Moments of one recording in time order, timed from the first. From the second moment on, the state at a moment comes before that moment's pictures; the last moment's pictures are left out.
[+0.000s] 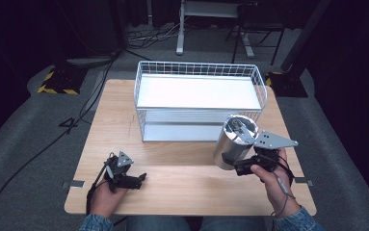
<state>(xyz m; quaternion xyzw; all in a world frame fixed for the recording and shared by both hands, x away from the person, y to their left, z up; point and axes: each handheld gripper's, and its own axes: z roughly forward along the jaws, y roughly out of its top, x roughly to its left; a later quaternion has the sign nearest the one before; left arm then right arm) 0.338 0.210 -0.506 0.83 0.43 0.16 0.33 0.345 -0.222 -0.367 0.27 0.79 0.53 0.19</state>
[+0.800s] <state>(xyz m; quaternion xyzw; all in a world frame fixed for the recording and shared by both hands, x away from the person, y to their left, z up) 0.339 0.210 -0.506 0.83 0.43 0.16 0.33 0.375 -0.218 -0.305 0.27 0.78 0.52 0.21</state>
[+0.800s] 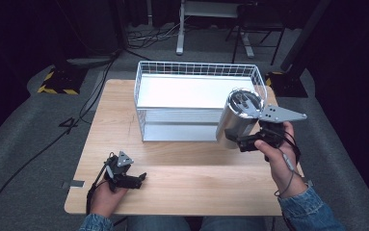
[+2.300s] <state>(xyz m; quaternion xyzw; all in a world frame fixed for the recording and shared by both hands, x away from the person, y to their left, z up) 0.339 0.210 -0.506 0.82 0.43 0.16 0.33 0.498 -0.147 -0.257 0.30 0.77 0.51 0.26</state>
